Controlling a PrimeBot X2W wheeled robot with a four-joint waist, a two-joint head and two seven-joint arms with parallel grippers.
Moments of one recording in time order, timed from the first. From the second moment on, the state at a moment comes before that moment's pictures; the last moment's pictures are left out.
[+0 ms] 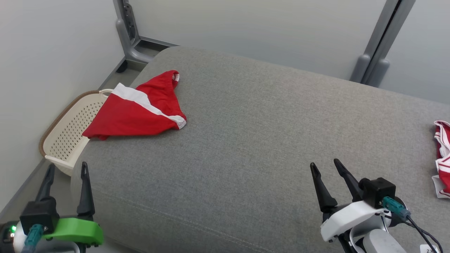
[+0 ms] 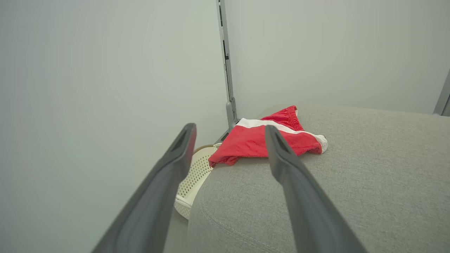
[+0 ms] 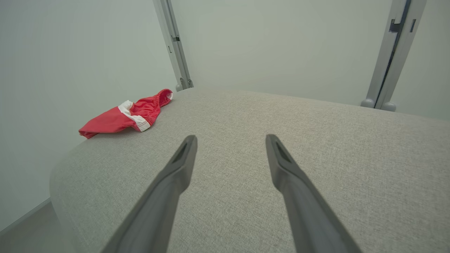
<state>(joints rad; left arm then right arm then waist) 0.00 0.18 0.07 0.17 -0.10 -0.04 -0.23 -0.11 -0.13 0.22 0.32 0.32 0.13 -0.26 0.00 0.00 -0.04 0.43</state>
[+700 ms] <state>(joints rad) -0.34 0.33 0.09 0.34 -0.17 -0.10 -0.17 -0.23 -0.17 0.27 0.32 0.31 0.13 -0.26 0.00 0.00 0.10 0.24</state>
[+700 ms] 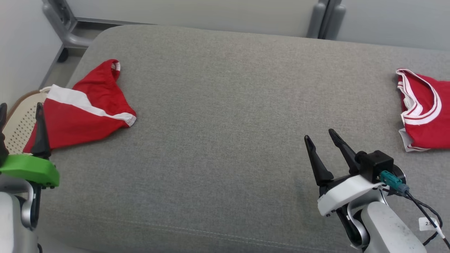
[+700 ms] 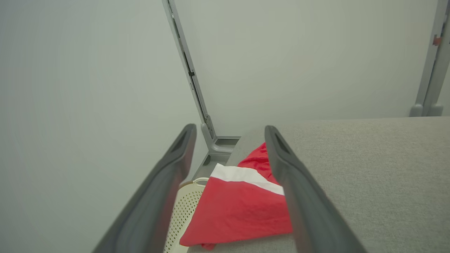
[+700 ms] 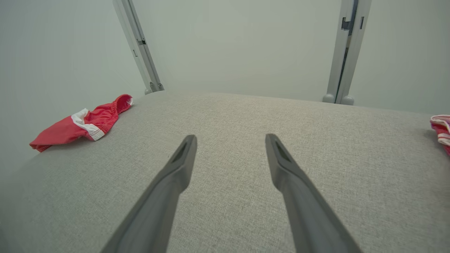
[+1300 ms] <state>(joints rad) -0.63 0.47 0.02 0.65 -0.31 -0.13 -0.13 -0.30 -0.18 0.27 0.31 0.30 0.13 -0.26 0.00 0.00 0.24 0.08</state>
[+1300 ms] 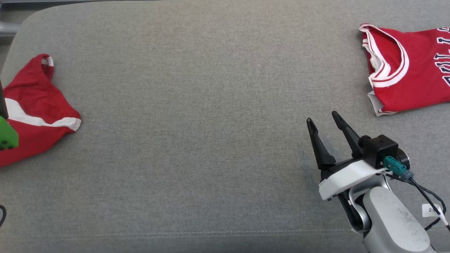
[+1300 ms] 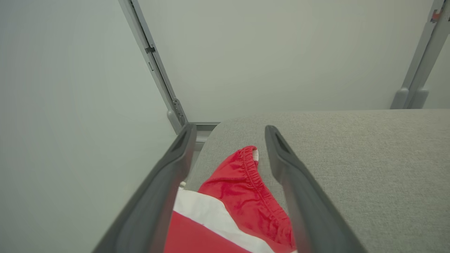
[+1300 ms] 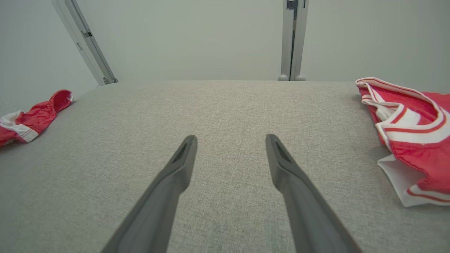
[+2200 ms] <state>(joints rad) -0.85 0.59 -0.30 1.00 -0.65 -0.13 0.30 -0.35 -0.20 0.27 0.32 0.31 0.13 -0.26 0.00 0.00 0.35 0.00</state>
